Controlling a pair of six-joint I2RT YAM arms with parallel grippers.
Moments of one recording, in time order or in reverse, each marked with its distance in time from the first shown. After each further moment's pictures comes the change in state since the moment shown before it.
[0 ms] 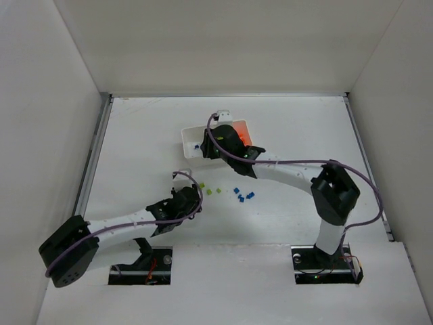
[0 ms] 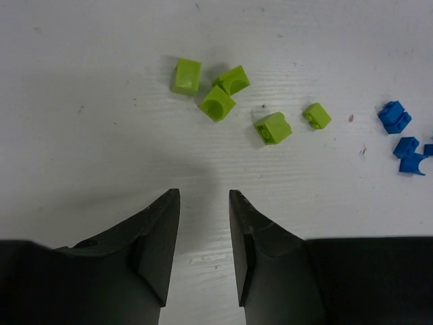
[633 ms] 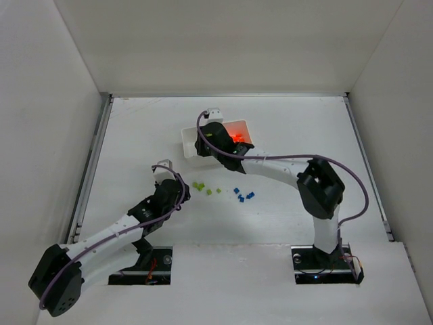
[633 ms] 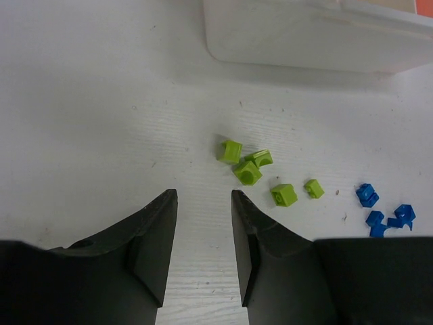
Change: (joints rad) left arm 0.190 -0.206 0.008 -0.061 0.008 0.042; right arm 0.015 0.069 0.095 -0.033 0.021 -0.010
